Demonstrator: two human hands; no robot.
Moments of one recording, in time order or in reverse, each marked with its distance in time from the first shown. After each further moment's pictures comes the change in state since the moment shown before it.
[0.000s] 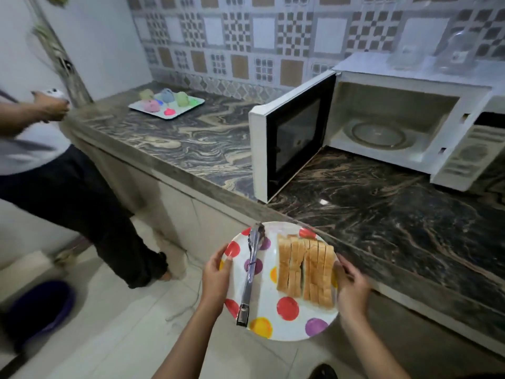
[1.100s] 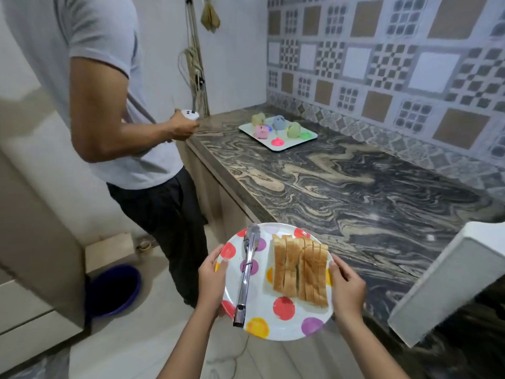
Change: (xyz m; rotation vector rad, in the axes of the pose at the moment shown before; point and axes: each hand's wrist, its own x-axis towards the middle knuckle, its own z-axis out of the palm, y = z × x) left_hand 0.216 0.056 -0.172 -0.136 0.444 -0.003; right_hand 0.085 -0.076 0.349 -0.020 -0.404 -0.136
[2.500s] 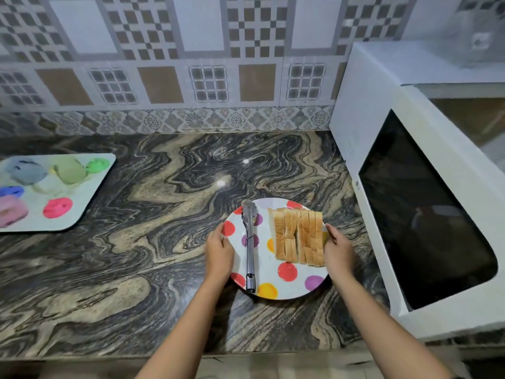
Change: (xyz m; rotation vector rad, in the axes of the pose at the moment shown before) left_hand 0.225 -0.027 0.346 0.523 -0.966 0.288; right_hand 0.187 0.007 -0.034 -0.189 0.899 0.348
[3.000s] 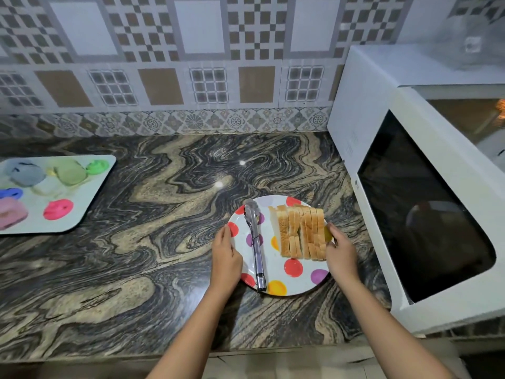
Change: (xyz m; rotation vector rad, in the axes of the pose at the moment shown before) left_hand -0.019 -0.001 -0.003 0.143 -0.073 0.205; right_hand -0.003 0.011 -0.004 -0.079 -0.052 -0.121
